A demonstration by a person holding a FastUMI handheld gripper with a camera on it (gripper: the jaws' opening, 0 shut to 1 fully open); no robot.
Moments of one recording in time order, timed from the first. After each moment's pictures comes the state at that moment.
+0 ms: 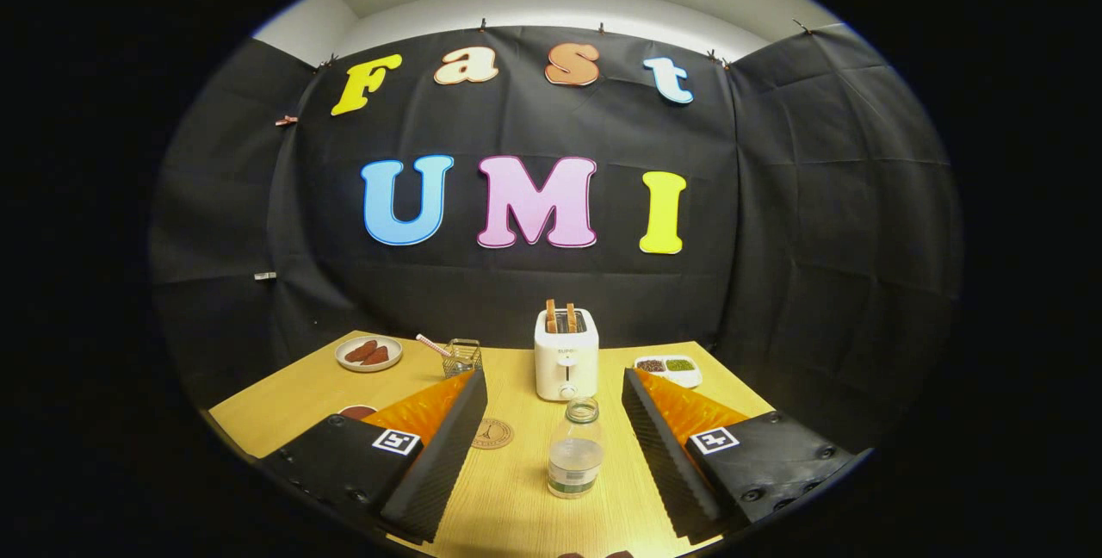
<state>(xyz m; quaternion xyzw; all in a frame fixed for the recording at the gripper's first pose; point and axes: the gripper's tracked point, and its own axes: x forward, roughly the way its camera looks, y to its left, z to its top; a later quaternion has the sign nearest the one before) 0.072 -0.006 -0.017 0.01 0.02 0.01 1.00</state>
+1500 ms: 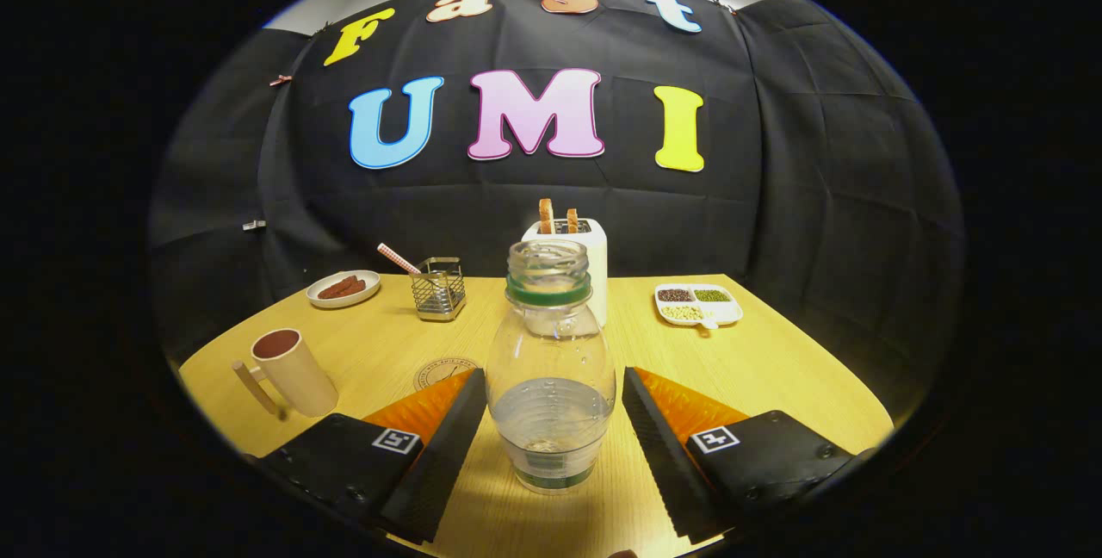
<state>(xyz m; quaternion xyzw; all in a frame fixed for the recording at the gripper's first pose) 0.151 -0.030 -0.180 0.01 0.11 0.04 0.99</state>
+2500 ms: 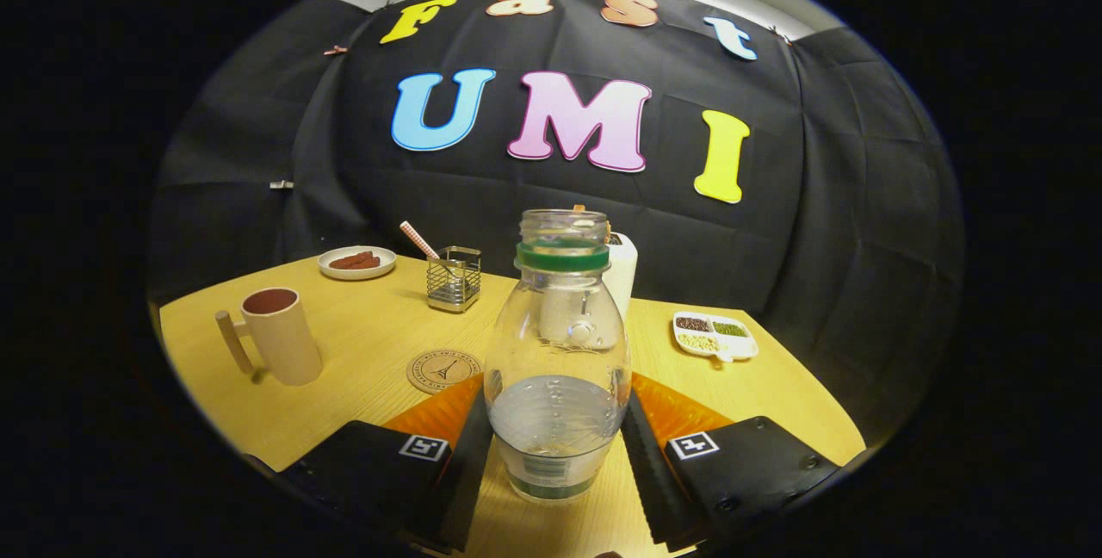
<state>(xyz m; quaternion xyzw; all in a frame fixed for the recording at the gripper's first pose) 0.165 -0.018 -0.181 -0.08 0.07 0.10 0.99</state>
